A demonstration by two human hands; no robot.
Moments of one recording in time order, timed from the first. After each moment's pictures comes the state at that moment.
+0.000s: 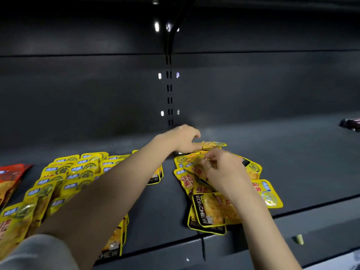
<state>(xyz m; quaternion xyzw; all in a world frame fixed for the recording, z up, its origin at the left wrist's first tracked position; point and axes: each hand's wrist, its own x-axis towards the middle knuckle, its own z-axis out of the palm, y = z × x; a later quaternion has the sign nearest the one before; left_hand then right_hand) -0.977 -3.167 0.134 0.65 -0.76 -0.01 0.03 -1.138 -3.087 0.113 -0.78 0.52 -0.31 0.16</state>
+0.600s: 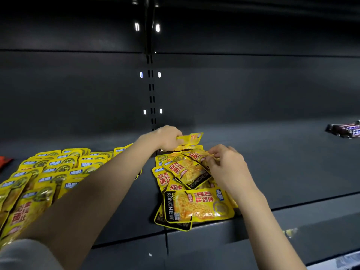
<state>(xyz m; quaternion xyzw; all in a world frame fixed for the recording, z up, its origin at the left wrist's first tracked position) -0.996 -3.169 0.132 0.70 -0.71 -0.04 0.05 -1.196 -3.117 0.106 -0.78 0.52 -0.32 0.14</state>
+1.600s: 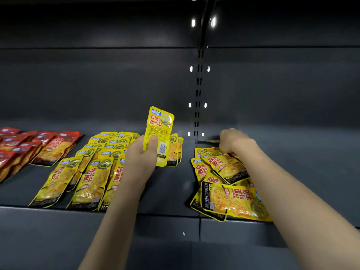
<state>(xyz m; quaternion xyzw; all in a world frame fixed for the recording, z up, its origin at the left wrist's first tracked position) -0.987 -2.989 0.109 0.71 -0.33 -0.05 0.62 -1.102 -3.190 0.122 -0.88 0.48 0.00 0.02</state>
